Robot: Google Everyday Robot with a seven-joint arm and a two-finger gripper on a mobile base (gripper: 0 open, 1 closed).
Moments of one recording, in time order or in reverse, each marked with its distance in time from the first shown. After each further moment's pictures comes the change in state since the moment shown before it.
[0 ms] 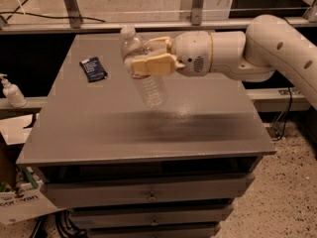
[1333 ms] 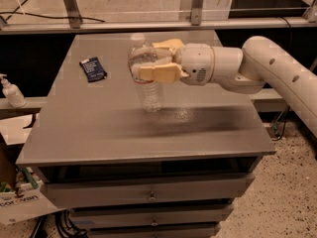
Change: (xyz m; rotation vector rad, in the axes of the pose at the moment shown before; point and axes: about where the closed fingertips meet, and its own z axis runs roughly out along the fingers) arm 0.017 -0.007 -0.009 -0.066 -0.139 -0.028
